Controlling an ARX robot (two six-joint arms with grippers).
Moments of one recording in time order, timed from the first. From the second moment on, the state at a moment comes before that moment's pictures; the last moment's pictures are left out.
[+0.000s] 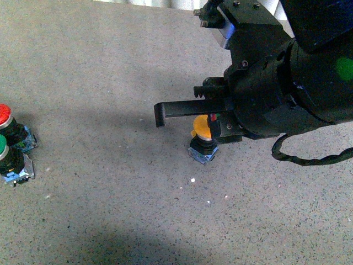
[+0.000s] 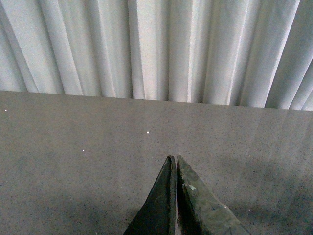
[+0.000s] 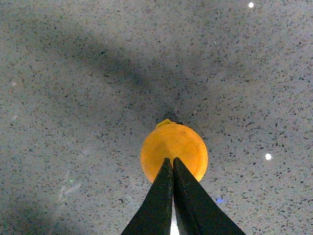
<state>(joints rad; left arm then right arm) 0.00 0.02 0.01 0.00 0.00 0.00 0.54 1.78 0.95 -0.08 0.04 0.27</state>
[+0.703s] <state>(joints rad) 0.00 0.02 0.01 0.00 0.00 0.00 0.53 1.83 1.00 -0.13 0.00 0.32</state>
